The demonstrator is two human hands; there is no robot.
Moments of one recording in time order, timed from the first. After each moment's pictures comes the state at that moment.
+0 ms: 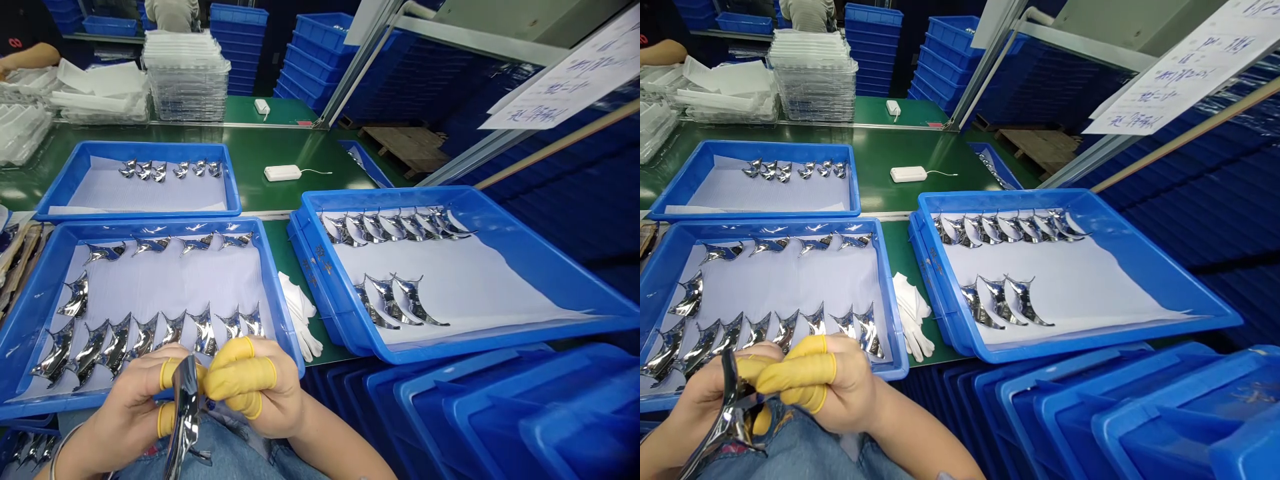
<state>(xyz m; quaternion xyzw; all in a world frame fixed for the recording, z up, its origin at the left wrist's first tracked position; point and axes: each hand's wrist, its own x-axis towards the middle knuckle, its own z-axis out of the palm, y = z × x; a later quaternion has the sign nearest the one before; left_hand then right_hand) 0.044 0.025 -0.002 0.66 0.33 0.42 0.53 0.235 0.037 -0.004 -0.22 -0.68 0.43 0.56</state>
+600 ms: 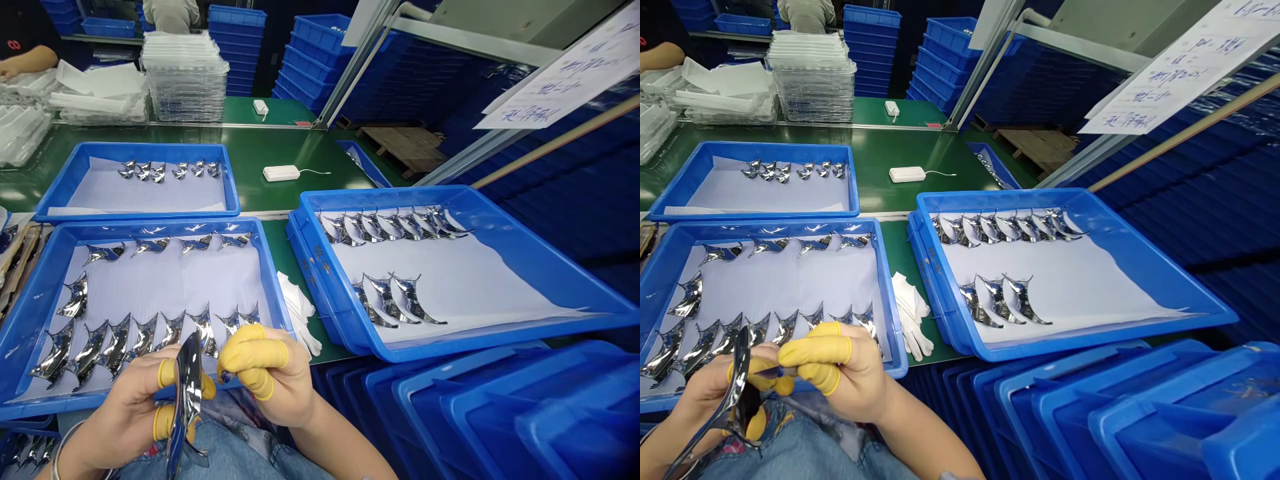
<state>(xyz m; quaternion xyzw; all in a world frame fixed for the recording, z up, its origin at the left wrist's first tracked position) 0.043 0.024 -0.004 0.66 0.28 0.39 0.57 0.243 0.045 0.006 -0.22 -0.61 0.46 0.60</state>
